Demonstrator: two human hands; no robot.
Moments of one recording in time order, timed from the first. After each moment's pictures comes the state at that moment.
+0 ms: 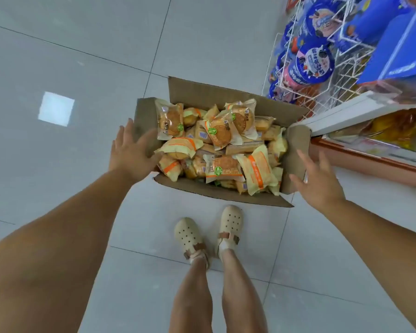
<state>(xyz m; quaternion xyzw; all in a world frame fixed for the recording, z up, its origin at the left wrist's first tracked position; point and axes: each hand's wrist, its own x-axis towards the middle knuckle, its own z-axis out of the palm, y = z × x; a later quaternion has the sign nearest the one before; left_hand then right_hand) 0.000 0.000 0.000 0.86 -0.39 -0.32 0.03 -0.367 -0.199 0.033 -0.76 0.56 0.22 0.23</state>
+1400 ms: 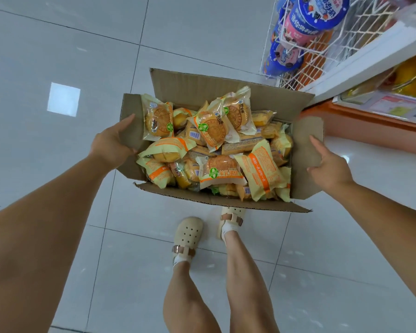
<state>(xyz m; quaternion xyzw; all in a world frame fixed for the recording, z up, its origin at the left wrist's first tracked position) -0.008 0.020 -0.027 0.89 -0.24 -0.39 0.09 -0.422 -0.192 -0.017 -0.66 0.64 0.17 0.36</state>
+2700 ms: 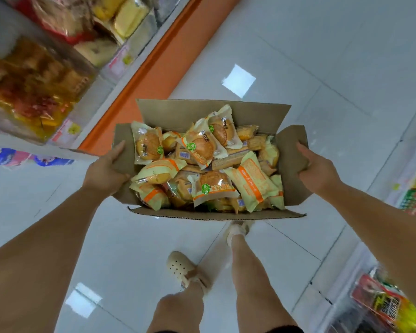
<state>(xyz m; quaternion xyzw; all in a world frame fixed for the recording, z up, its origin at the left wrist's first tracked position) -0.453 -0.165 0.113 0.61 -0.69 -0.38 -0.11 -0.842 0.100 0.125 -0.27 0.90 -0.05 0.33</state>
